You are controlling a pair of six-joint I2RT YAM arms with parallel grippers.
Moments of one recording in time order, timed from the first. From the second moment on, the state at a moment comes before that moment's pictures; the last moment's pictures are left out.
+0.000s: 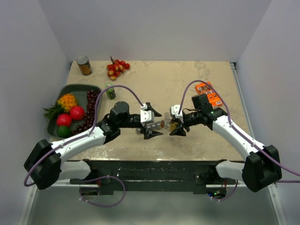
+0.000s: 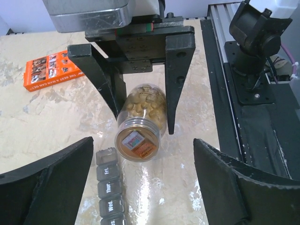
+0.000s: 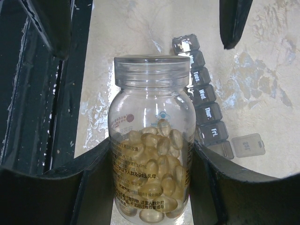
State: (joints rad) left arm -0.77 1.22 0.70 0.34 0.70 0.26; right arm 0.40 1.23 0.85 -0.59 -0.94 -0.90
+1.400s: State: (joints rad) left arm -0.74 1.39 0.89 0.05 0.53 -0.98; right arm 0.39 1.23 0.85 -0.58 -0.89 -0.85
